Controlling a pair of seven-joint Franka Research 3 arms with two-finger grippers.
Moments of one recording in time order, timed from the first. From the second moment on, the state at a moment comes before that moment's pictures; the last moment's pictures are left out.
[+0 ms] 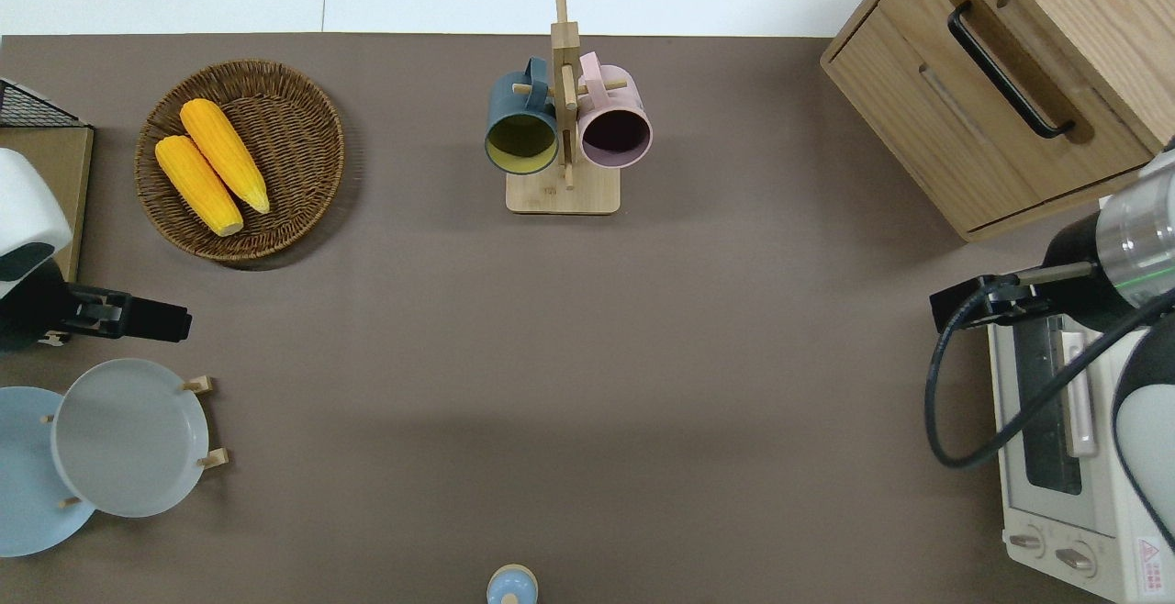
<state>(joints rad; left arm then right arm) -0.03 -0.07 0.00 -1.67 -0.03 1.57 0.17 -0.26 0.02 0.38 -1.48 -0.03 1.38 0.04</state>
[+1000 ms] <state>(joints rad) -0.02 -0.09 0.04 -1.69 0.02 1.50 0.11 -0.26 0.02 0.38 -1.48 -0.03 1.38 0.04</state>
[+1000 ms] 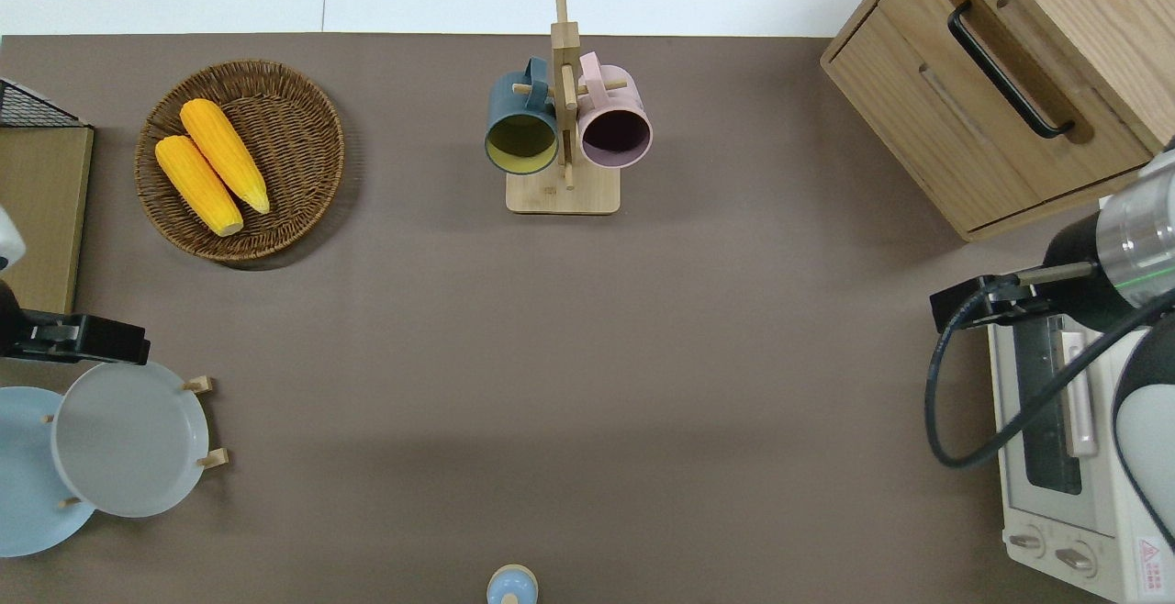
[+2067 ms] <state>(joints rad) 0.11 -0.28 0.08 -2.11 0.09 1.81 0.11 -0.26 0.02 0.38 -1.48 -0.03 1.38 0.04</state>
